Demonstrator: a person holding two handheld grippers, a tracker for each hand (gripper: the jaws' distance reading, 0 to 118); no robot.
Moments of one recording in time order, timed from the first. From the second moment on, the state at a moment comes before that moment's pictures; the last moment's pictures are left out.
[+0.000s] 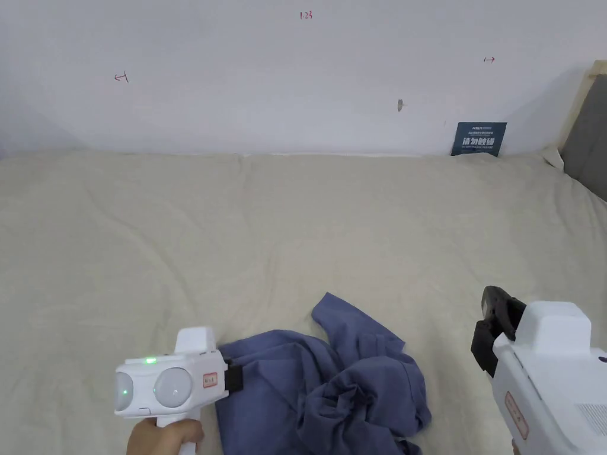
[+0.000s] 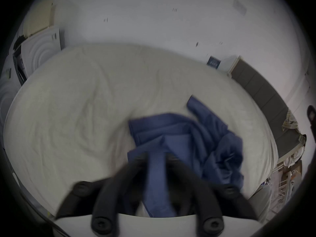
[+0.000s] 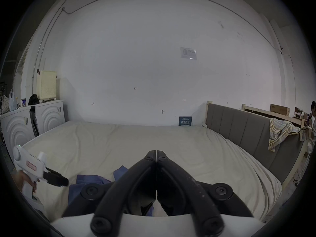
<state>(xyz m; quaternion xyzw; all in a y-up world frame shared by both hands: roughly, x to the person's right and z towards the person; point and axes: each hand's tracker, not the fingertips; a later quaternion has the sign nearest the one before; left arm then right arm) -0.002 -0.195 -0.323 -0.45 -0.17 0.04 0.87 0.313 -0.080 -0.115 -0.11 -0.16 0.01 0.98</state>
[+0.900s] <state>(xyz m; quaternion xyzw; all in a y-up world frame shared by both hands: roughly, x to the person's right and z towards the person) 0.015 -0.222 -0.309 -0.43 -0.18 0.02 0.88 0.364 -0.206 -0.221 -0.37 -0.11 -0.08 0.92</state>
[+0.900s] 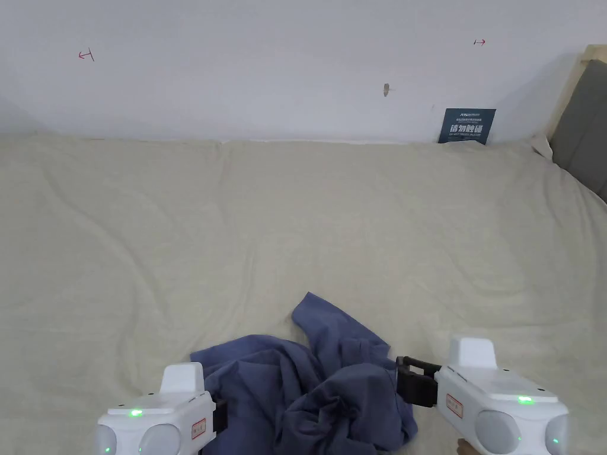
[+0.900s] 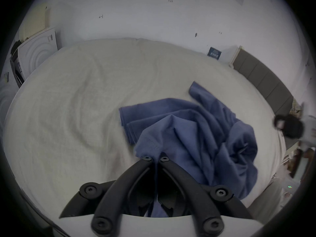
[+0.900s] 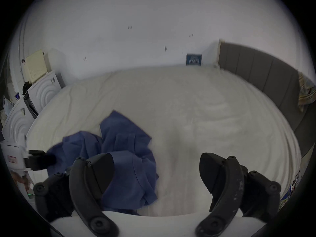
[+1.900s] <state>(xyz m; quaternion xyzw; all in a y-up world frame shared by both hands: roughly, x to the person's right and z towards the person) -0.075 -0.089 -0.350 -0.31 -0.15 0.09 0.93 0.397 -0.057 -0.208 -0.27 -0.10 -0.02 0.96</state>
